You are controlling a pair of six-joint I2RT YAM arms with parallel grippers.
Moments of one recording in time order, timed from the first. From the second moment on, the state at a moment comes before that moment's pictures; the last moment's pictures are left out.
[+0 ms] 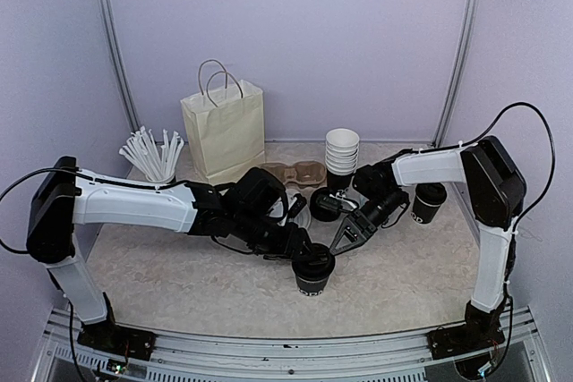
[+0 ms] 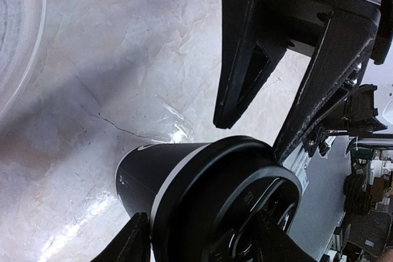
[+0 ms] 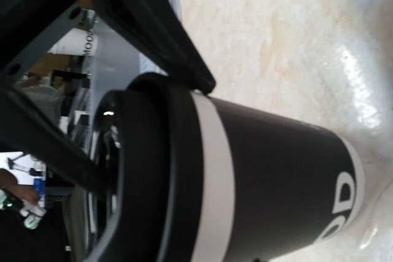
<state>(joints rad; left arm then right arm) -1.04 1.76 1.18 -0.25 0.30 -0.70 0.56 1.99 1.33 -1.03 -1.17 -0.52</state>
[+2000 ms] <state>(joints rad) -1.14 1.48 0.96 -0.18 0.02 -0.97 0.60 1.94 1.51 -1.01 -0.97 -0.54</state>
